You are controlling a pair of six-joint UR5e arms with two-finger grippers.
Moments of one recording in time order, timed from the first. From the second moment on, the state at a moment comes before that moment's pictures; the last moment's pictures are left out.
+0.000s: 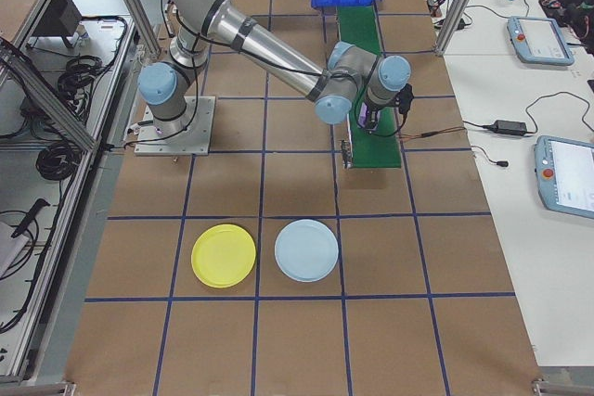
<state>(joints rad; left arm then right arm) -1.54 -1.54 -1.52 -1.62 1.66 -0.05 1.18 -1.08 1.50 -1.85 -1.22 -0.30</state>
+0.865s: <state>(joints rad) -1.54 -1.54 -1.52 -1.61 1.66 -0.05 1.03 -1.12 1.46 -1.81 -1.43 -0.56</state>
